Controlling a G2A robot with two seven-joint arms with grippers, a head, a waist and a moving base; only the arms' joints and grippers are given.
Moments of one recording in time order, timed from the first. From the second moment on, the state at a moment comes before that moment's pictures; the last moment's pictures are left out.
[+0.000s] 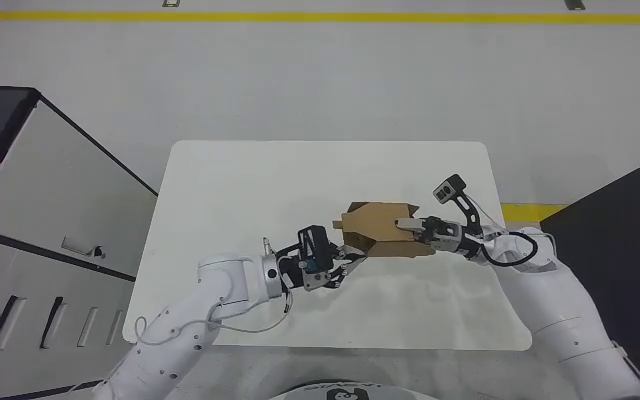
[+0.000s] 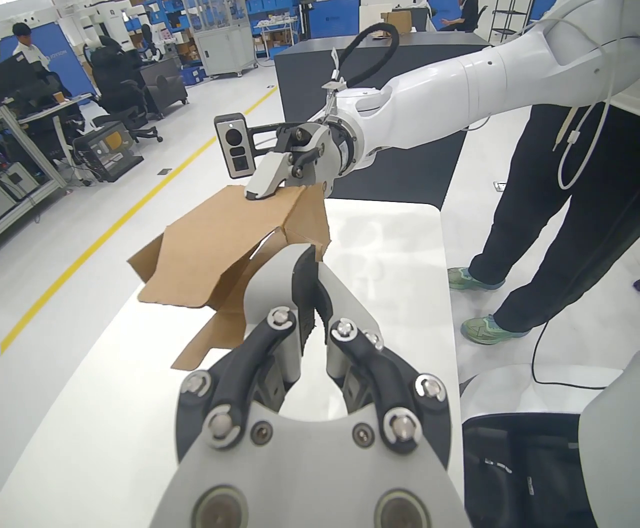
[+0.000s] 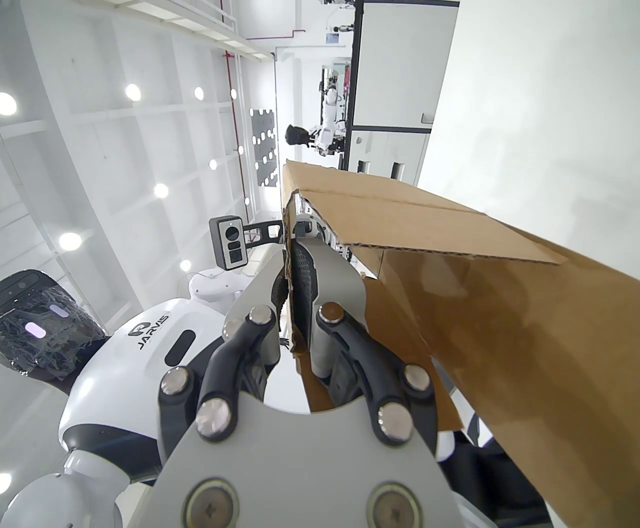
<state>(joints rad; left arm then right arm) 1.46 -1.06 -1.02 -1.96 1.30 -0.71 -0.07 -1.34 -0.94 1.23 -1.41 0.76 -0.29 1.24</state>
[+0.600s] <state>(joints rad) 1.38 -1.08 -0.94 -1.92 1.30 -0.65 -0.11 -1.34 -0.95 1.23 -1.41 0.77 -0.26 1.25</state>
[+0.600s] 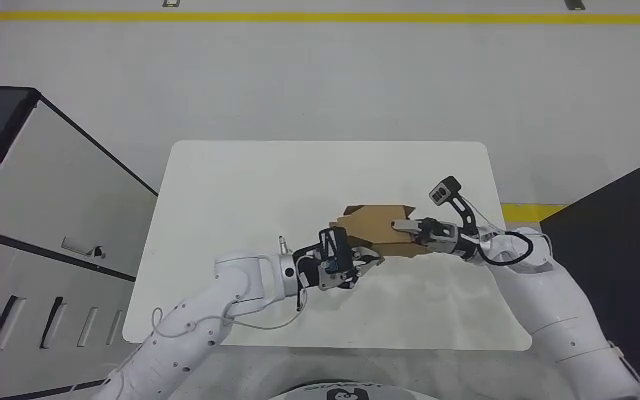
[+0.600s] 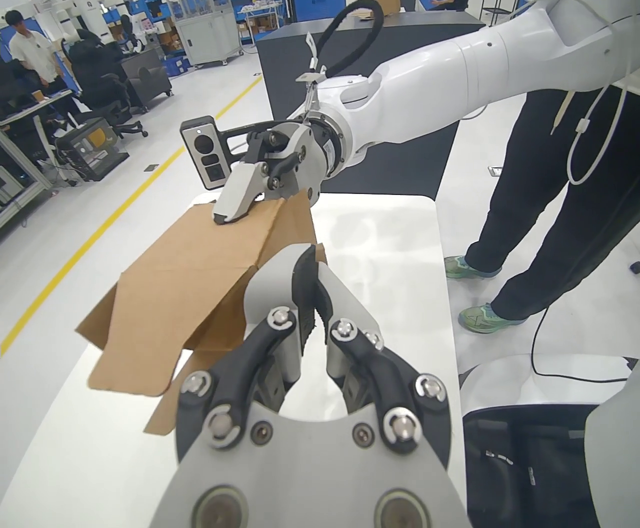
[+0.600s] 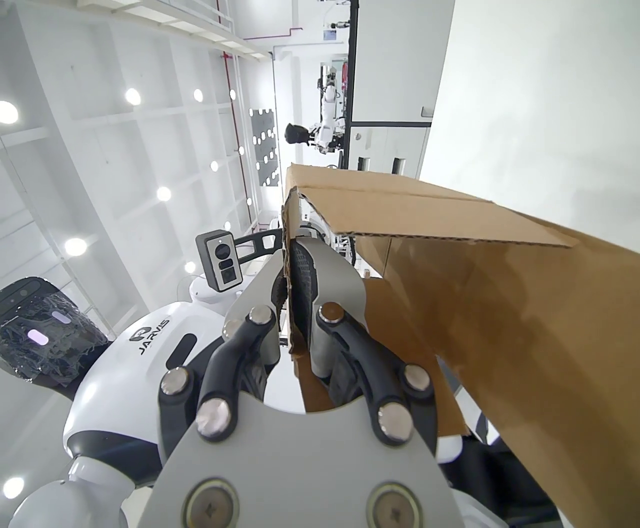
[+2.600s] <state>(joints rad) 1.43 -1.06 -1.09 -1.90 1.26 -0.66 -0.10 -1.32 -0.94 1.25 -1.41 0.66 -0.35 1.47</state>
